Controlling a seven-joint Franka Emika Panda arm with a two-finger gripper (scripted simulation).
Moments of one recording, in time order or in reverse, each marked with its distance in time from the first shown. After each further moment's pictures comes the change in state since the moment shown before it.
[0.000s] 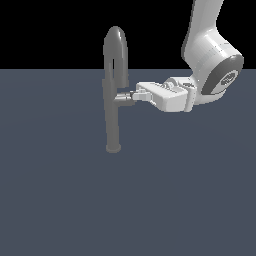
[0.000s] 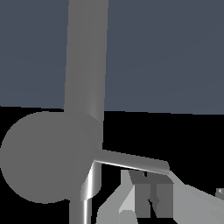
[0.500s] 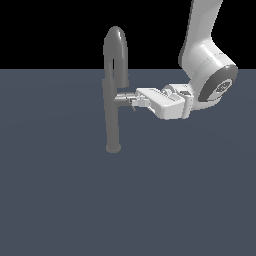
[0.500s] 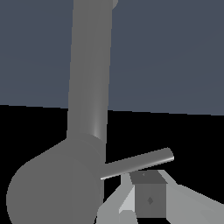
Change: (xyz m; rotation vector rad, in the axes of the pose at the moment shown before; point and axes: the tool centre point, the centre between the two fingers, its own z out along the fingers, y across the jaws) arm 0.020 -0.004 0.000 -0.008 -0.006 -0.008
